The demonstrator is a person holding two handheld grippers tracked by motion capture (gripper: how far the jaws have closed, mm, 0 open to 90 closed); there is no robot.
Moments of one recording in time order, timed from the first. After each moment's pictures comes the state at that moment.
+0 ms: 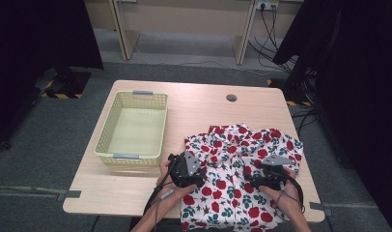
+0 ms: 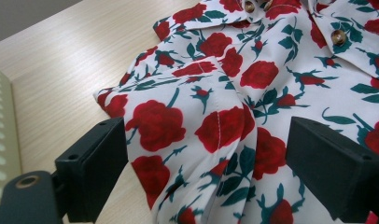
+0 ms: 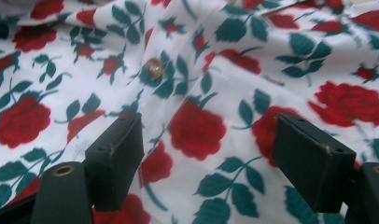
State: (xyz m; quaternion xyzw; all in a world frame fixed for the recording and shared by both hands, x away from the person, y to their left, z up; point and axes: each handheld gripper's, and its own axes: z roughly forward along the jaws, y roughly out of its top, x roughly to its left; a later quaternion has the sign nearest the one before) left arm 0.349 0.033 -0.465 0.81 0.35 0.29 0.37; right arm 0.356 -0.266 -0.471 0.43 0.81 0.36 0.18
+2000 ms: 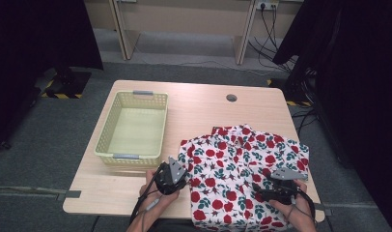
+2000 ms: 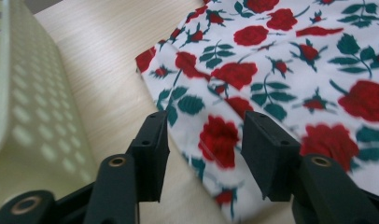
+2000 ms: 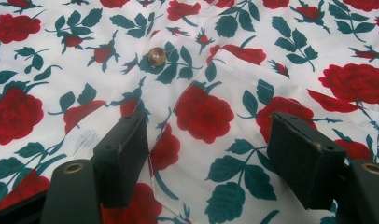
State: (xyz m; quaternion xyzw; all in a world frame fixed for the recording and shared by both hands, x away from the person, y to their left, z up) left arm 0.332 0.069 -0.466 0.80 0.38 0.30 0.35; right arm 0.321 -0.293 -0.477 0.42 0.82 0.35 0.18
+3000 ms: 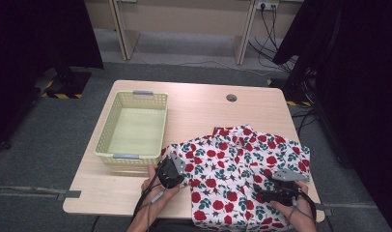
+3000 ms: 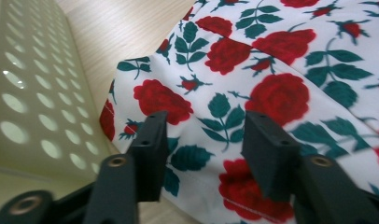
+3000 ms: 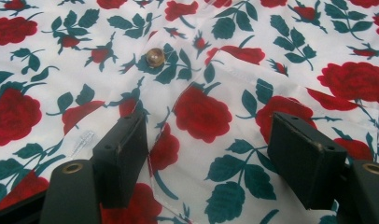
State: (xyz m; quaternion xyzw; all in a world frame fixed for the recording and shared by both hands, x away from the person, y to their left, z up) left arm 0.337 0.070 -0.474 0.81 0.40 0.31 0.29; right arm 0.315 -0.296 -0.476 0.44 0.81 0.35 0.19
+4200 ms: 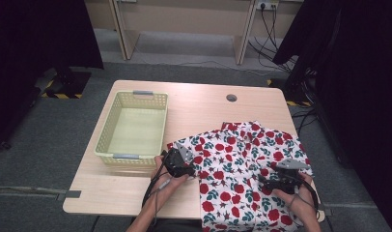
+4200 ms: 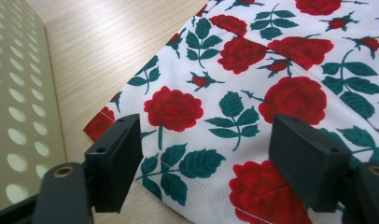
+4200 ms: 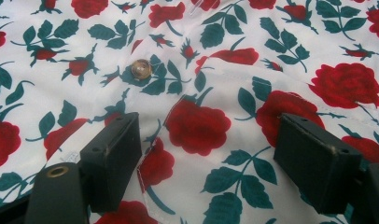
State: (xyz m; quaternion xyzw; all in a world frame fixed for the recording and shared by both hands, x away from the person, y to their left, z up) left arm 0.379 0.056 -0.477 0.79 0.43 0.29 0.32; right arm 0.348 -0.310 -0.475 0.48 0.79 0.33 0.20
